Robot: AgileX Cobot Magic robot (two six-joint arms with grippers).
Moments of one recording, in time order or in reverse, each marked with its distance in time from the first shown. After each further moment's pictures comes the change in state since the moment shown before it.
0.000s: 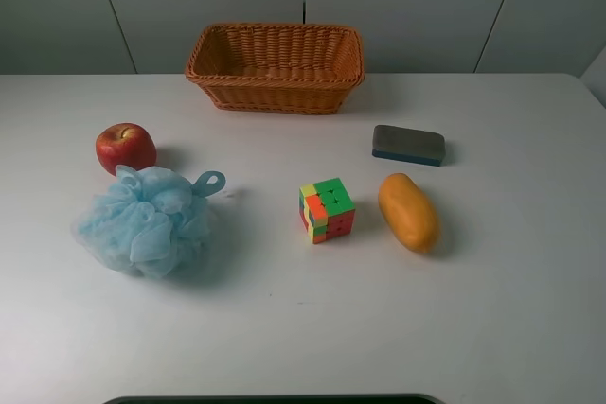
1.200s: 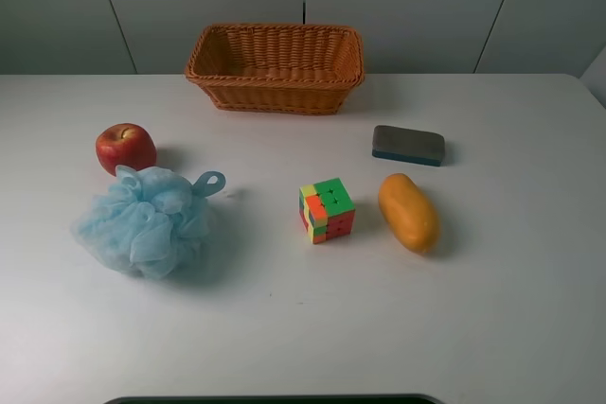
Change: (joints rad) left arm 0.000 0.000 0.000 0.000 0.000 0.000; right arm 0.000 0.050 -0.113 -0.001 -0.081 -0.006
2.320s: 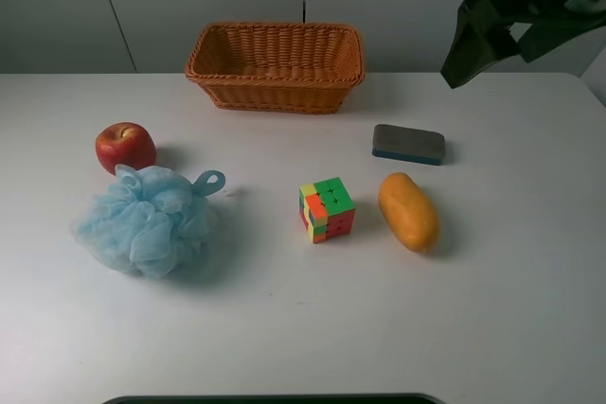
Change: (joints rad) left arm 0.000 0.000 0.000 0.000 0.000 0.000; right arm 0.352 1.401 -0.577 0.148 0.098 -0.179
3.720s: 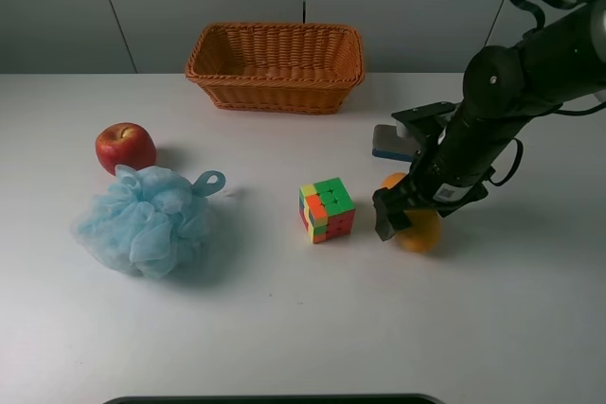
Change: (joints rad) left arm 0.000 0.000 0.000 0.002 0.000 0.006; right arm 0.096 0.403 0.379 0.057 -0.566 0.055
